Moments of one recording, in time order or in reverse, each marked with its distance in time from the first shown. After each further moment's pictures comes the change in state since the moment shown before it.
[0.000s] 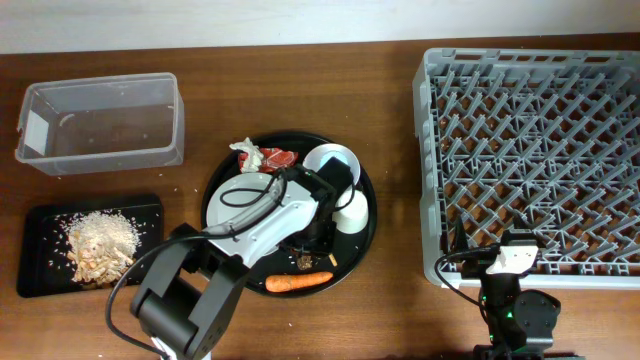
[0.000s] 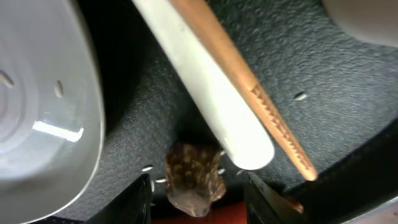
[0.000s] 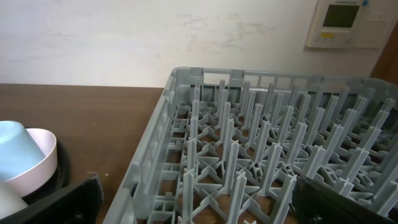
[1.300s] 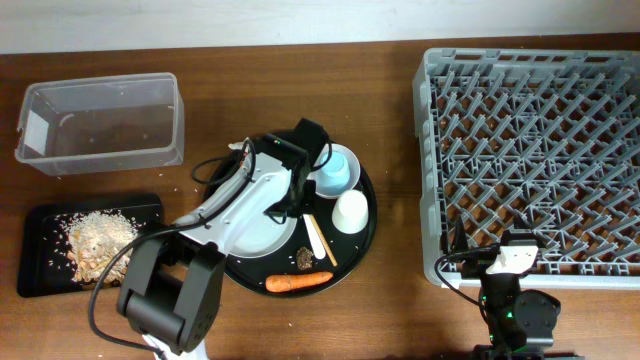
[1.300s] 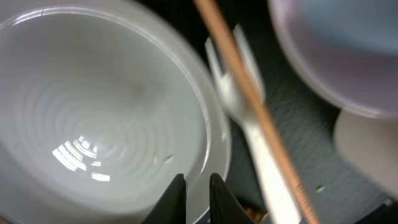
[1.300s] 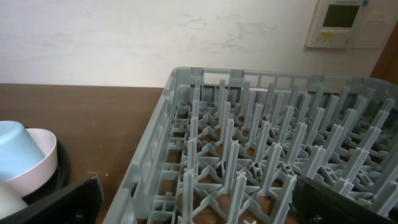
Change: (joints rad) left arm 0.146 -0.002 0.139 -0.007 -0.112 0.019; right arm 0.000 0.000 0.000 0.000 0.000 0.000
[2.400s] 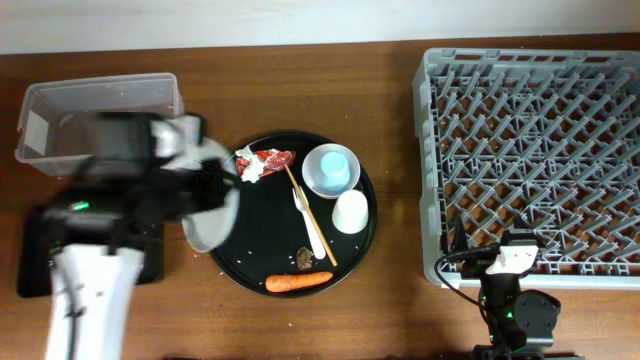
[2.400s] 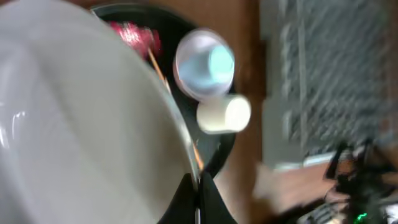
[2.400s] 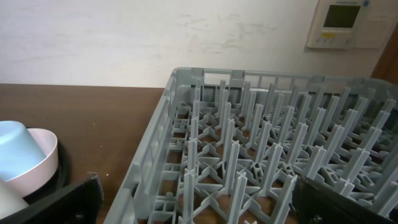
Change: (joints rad) left arm 0.420 -0.635 0.015 -0.126 0.508 0.140; right arm 0.000 0.000 0.000 0.000 -0.001 -0.001
